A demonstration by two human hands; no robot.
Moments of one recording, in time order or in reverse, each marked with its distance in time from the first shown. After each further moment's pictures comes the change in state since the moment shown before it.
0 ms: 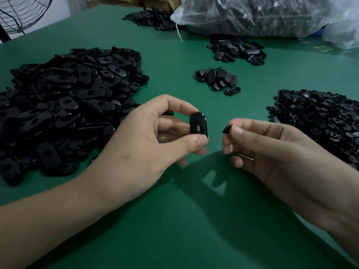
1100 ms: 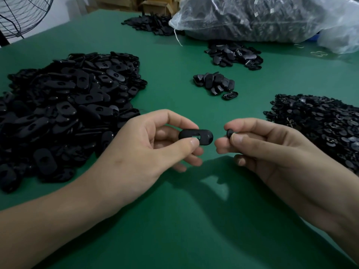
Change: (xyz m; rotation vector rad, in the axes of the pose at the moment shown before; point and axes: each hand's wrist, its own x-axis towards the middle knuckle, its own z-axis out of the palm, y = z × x) left_hand -0.001 -0.001 -0.001 -0.019 -0.001 -0.088; right_hand 0.002 -0.001 -0.009 -0.035 0.003 -0.045
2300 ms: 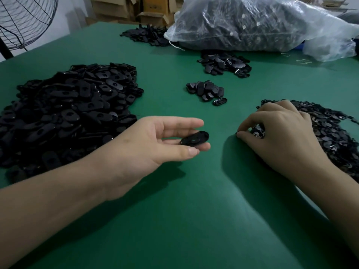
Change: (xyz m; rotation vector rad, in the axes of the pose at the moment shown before) left_hand 0.010 0.010 0.000 -0.096 -0.176 -0.148; right_hand 0.022 -0.012 -0.047 -1.624 0.448 -0.290
